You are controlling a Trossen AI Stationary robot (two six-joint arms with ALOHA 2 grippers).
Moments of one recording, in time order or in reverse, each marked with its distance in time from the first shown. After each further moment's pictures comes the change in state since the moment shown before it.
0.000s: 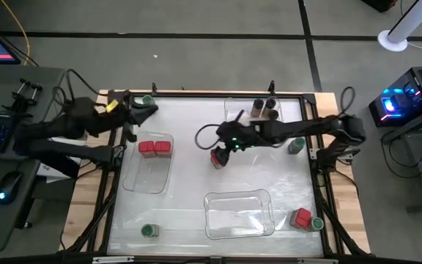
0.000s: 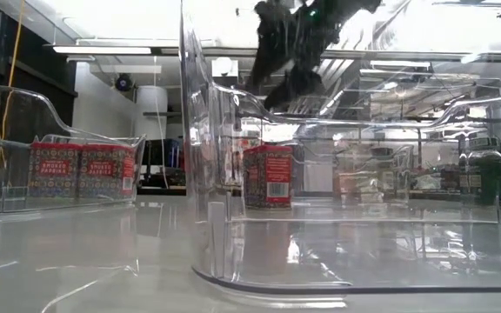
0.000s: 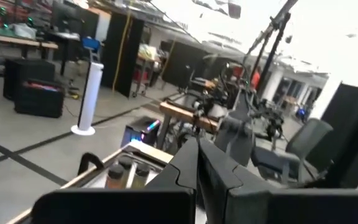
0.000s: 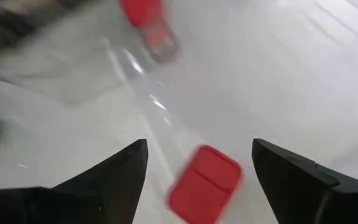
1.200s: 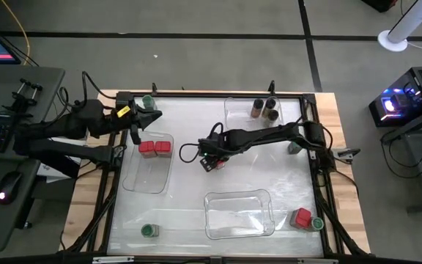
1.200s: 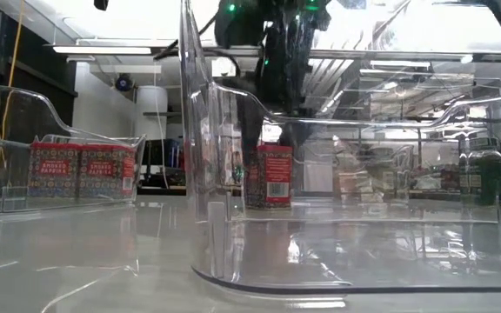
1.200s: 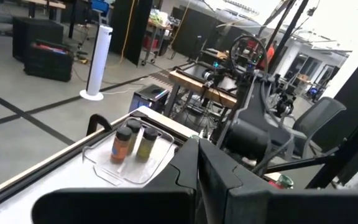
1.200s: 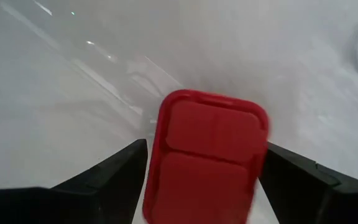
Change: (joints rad) left arm 0.000 0.013 0.000 -0.133 -0.007 -0.086; right arm 0.039 0.413 0.380 -0.474 0.028 0.421
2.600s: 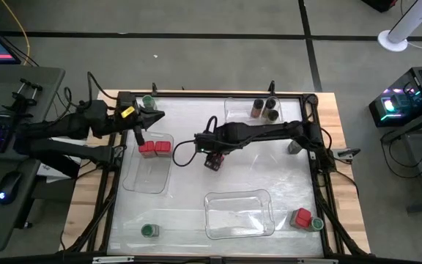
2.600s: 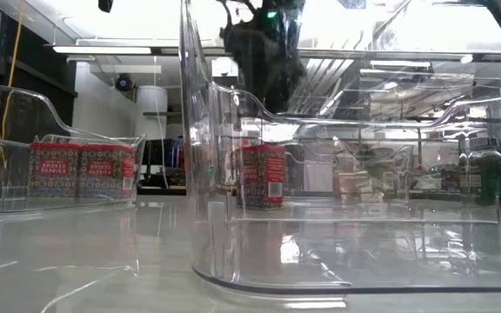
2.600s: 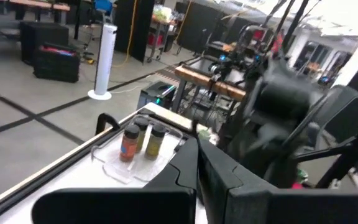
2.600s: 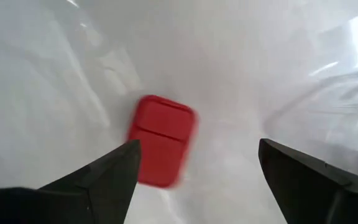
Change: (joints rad) left arm 0.000 0.033 0.000 0.003 -0.015 0.052; right arm 0.010 0.019 0.291 -0.299 0.117 -0.479
